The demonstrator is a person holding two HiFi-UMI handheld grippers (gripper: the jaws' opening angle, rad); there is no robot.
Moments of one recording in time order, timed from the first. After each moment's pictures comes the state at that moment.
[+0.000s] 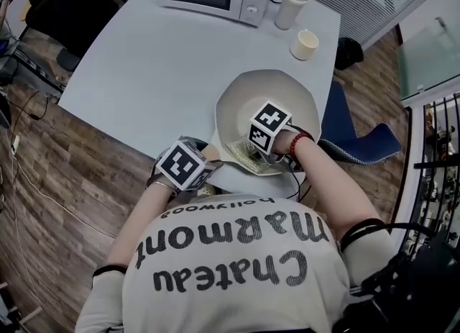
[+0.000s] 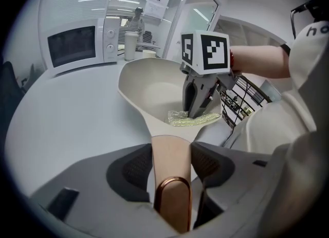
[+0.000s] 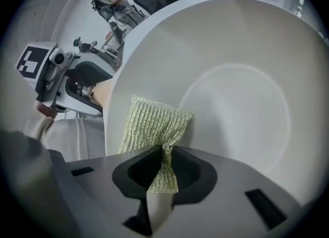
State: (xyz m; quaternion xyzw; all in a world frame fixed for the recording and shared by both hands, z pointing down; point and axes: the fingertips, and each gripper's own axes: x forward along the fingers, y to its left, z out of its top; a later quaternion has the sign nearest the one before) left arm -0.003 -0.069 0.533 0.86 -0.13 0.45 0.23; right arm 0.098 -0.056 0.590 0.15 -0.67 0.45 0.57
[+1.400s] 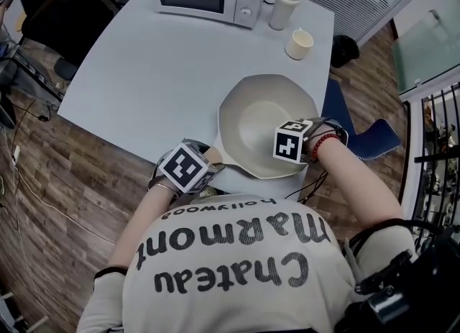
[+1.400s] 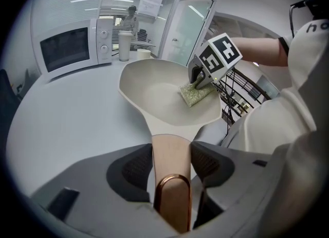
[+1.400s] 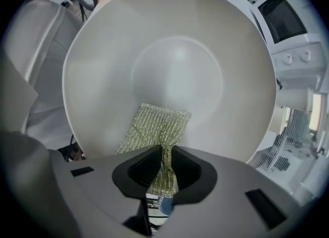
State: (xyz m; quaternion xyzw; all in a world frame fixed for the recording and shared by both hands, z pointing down) left arm 0.005 -0.067 0.531 0.86 -0.10 0.46 0.22; right arm 0.246 -0.067 0.573 0.13 -0.55 0.12 0.81
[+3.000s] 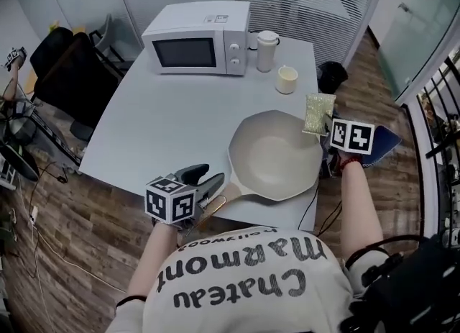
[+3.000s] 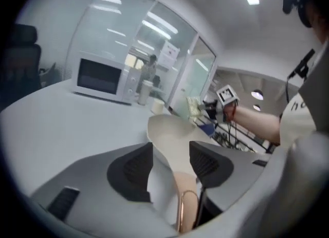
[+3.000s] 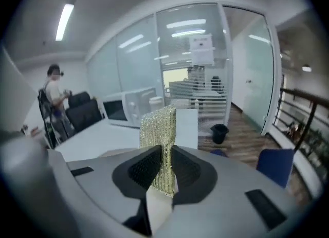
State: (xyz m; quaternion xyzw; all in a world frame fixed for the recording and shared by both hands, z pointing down) left arm -0.026 -0.112 0.434 0.93 -0.20 0.19 0.25; right arm 0.341 -0.136 0.416 0.74 -0.59 0.28 0.15
